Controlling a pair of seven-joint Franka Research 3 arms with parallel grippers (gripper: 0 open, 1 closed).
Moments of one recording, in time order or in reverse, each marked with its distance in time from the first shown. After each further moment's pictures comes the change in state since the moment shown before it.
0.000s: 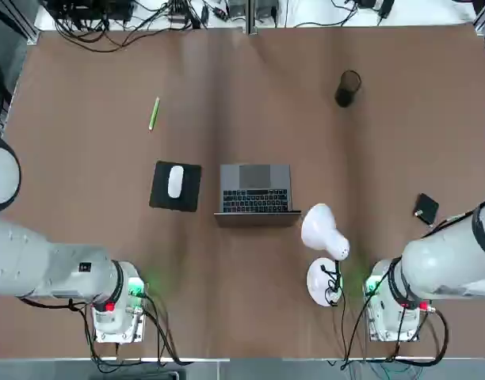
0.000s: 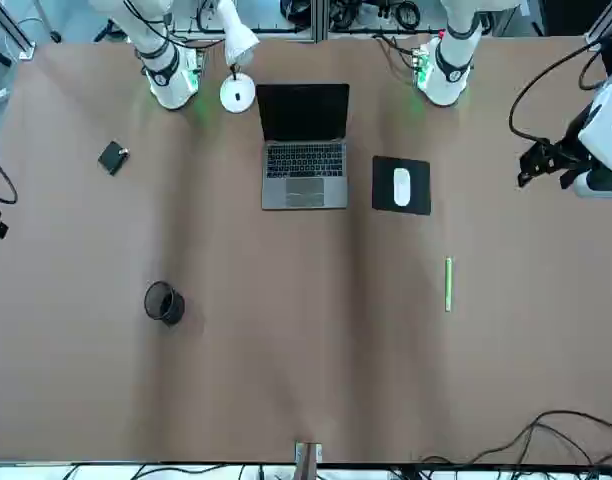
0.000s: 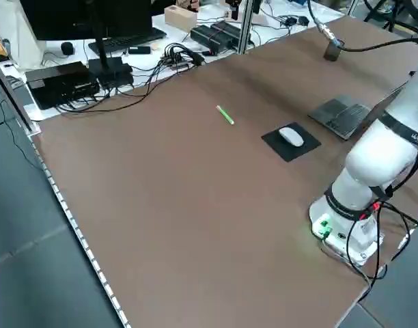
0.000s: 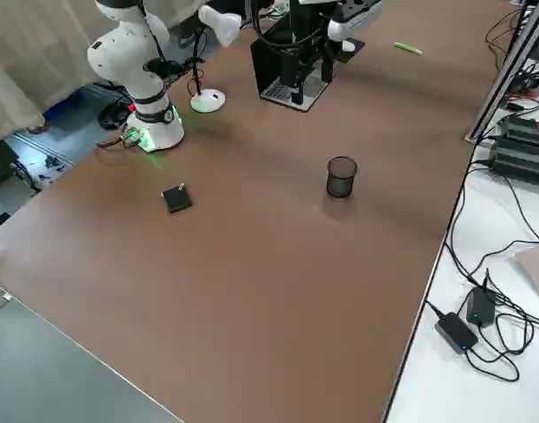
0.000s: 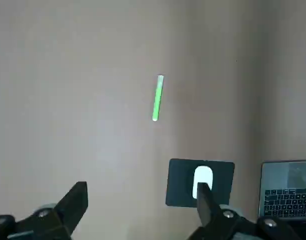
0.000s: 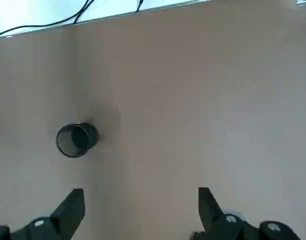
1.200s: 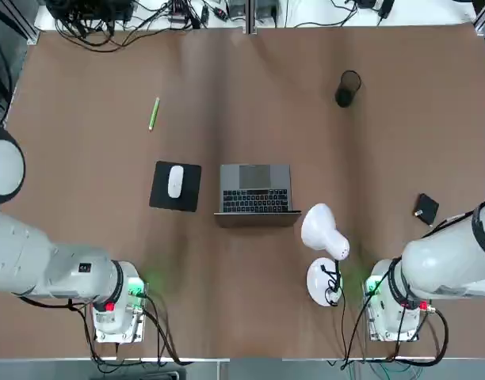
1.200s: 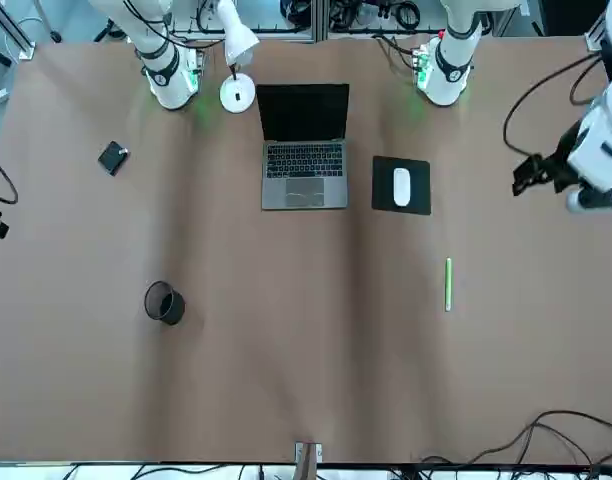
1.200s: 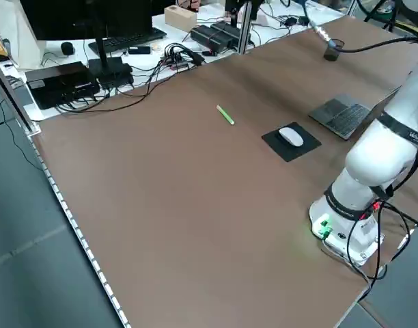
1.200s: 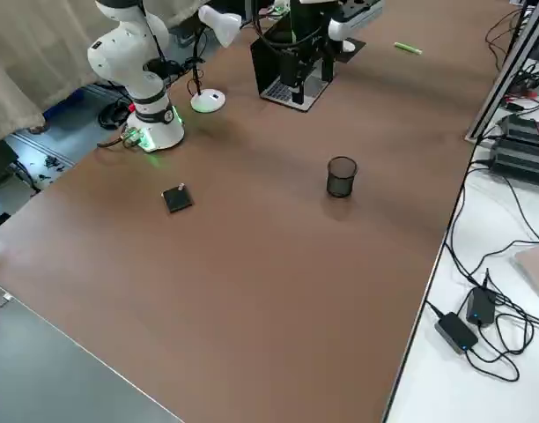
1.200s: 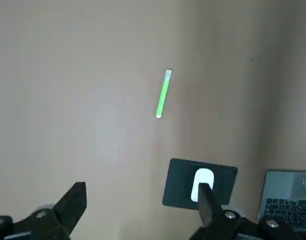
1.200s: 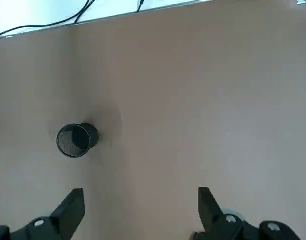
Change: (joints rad) left arm -0.012 0.066 0.002 -0.037 0.021 0.055 -0.090; right arm 0.000 0.000 0.002 0.001 0.000 0.000 0.000
